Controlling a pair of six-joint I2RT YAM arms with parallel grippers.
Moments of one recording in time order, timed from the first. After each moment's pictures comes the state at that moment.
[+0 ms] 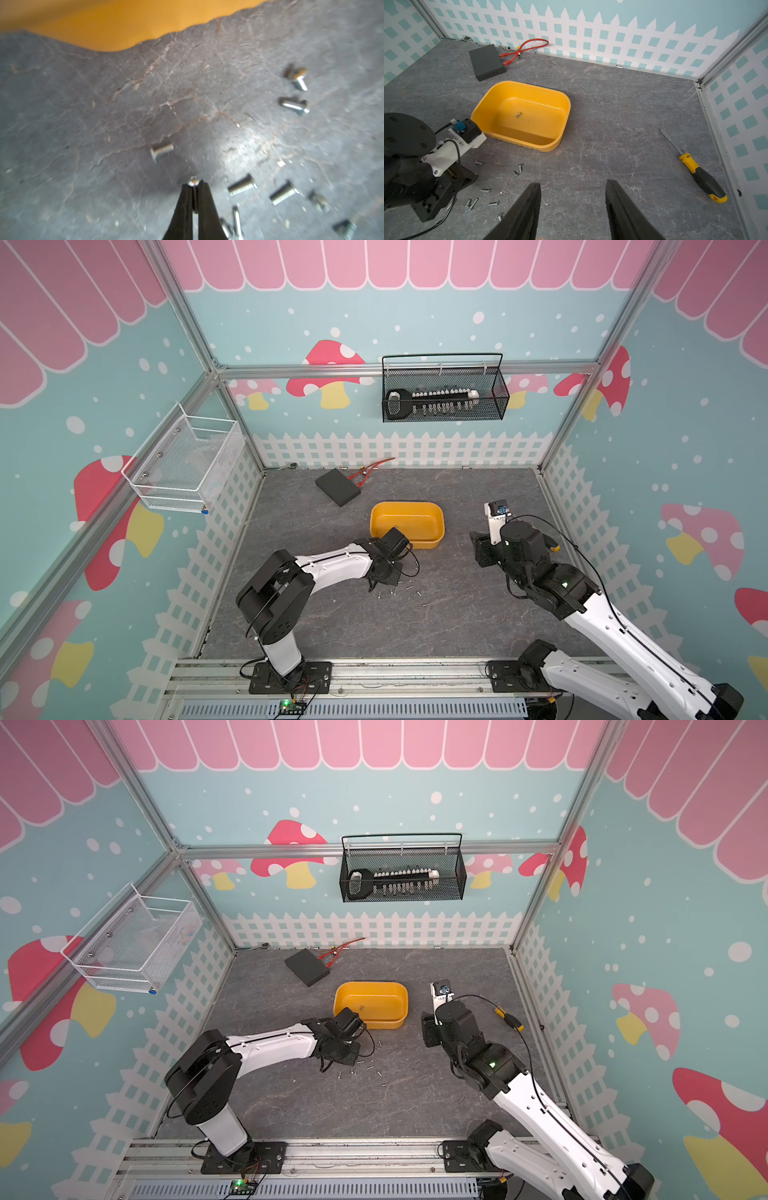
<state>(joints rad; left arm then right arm) -0.76 1.71 1.05 -0.59 -0.07 -0.42 0.64 0.88 0.92 -0.59 0.36 0.19</state>
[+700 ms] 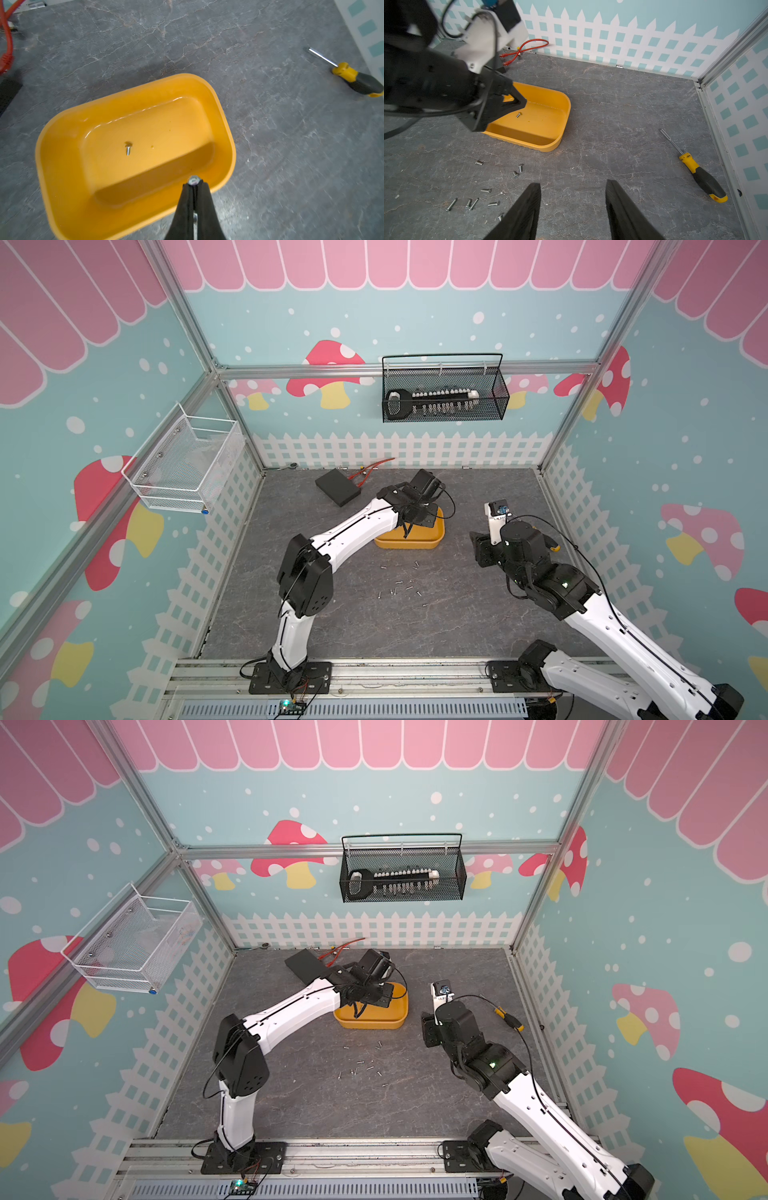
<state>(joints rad) -0.73 2.09 1.93 -0.80 -0.11 -0.35 0.64 0.88 0.92 -0.59 0.36 0.20</state>
